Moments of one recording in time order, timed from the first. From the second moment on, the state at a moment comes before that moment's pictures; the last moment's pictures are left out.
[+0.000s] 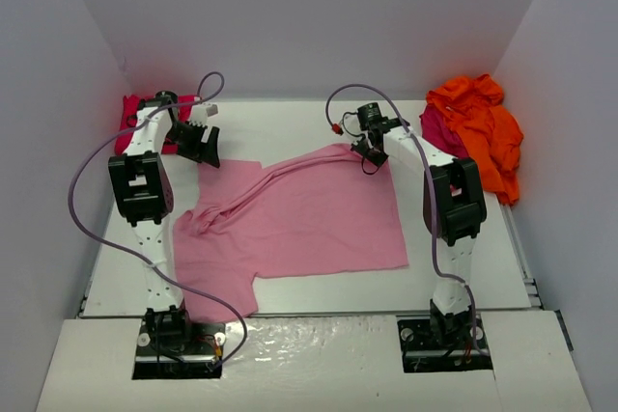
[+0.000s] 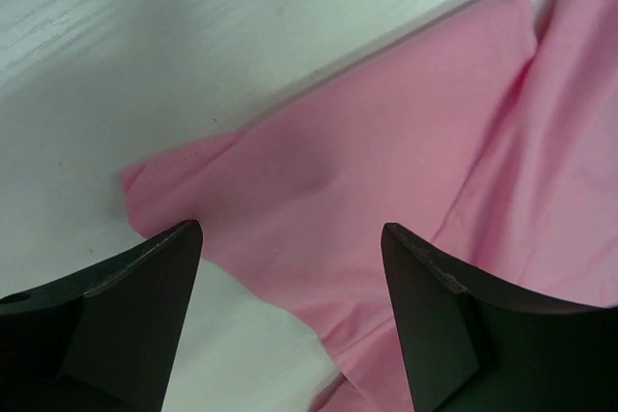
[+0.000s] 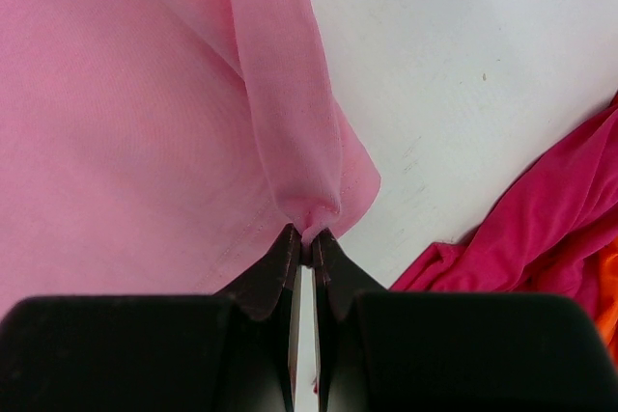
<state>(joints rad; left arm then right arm) 0.12 2.33 2.11 -1.11 0.57 0.49 0.33 2.07 1.60 -0.61 0.18 -0.63</state>
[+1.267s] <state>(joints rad) 0.21 2.60 2.46 -1.25 0.71 0.50 0.34 2.07 1.59 -0.61 0.18 -0.63</state>
